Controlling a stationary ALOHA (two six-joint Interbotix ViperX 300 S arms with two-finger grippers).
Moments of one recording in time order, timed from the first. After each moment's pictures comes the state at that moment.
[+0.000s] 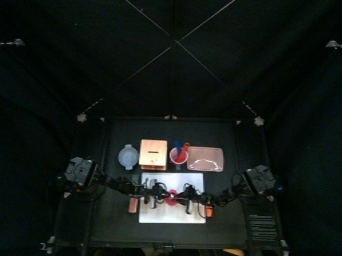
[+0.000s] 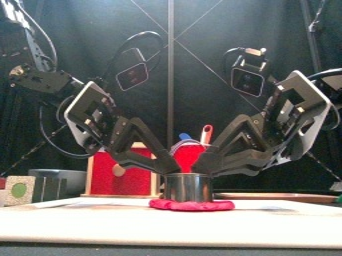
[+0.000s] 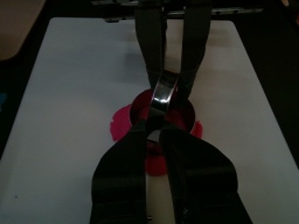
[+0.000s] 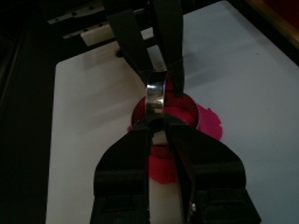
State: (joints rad) left arm -0.25 0.31 0.79 -0.30 -0.52 0.07; right arm 0.34 0.29 0.86 0.66 -0.76 -0.05
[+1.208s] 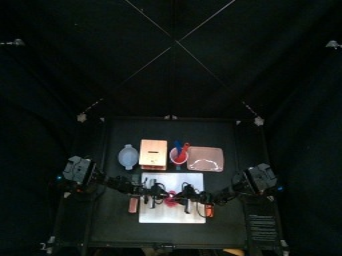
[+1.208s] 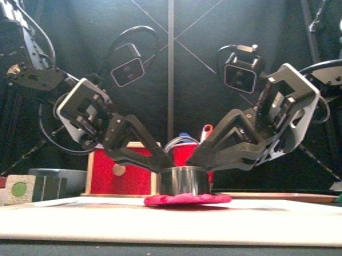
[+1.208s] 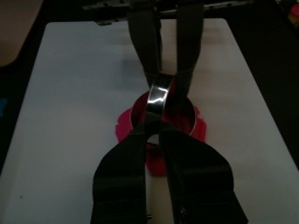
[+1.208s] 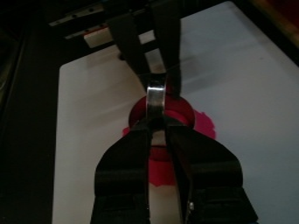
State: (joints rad) left arm -0.26 0.23 0.83 -0.23 -0.53 0.06; right arm 0.31 0.26 0.86 0.64 -0.70 -0.05
